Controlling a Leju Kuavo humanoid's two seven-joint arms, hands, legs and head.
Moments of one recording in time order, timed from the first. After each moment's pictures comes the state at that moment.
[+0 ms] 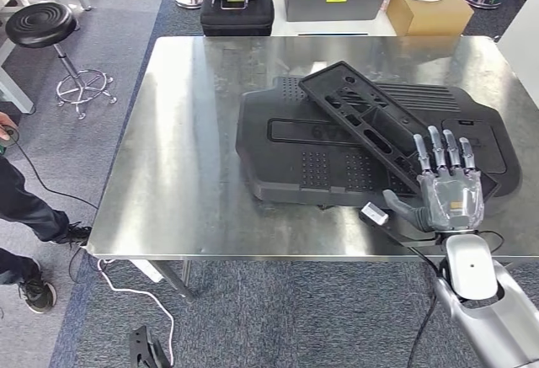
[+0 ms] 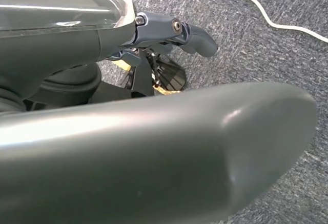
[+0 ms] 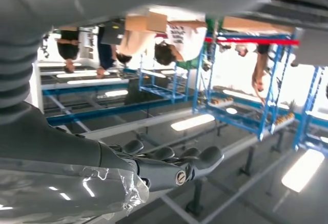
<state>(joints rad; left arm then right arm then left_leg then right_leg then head) -0.16 -0.22 0.83 -0.23 -0.15 0.15 -0.28 -0.50 -0.33 0.48 -1.30 1.57 -0.44 0.32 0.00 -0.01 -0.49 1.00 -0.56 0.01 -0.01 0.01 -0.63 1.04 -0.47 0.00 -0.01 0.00</state>
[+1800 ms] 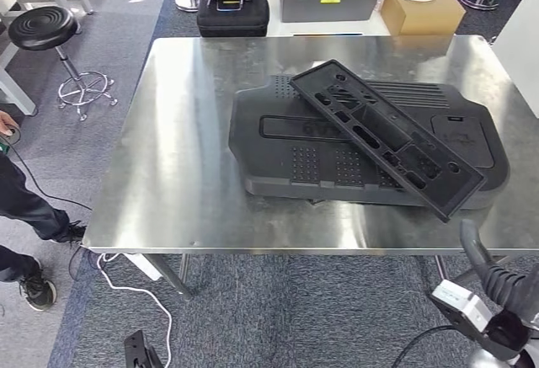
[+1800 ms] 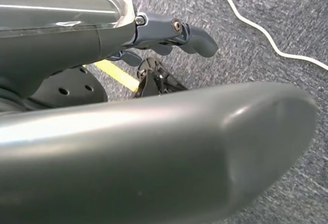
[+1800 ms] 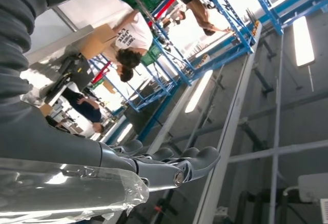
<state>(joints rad) -0.15 -0.22 0.84 -0.23 -0.15 0.26 -0.29 -0.01 -0.17 0.02 -1.92 1.09 -0.70 -0.19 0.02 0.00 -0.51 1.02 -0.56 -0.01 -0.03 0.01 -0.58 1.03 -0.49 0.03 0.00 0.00</state>
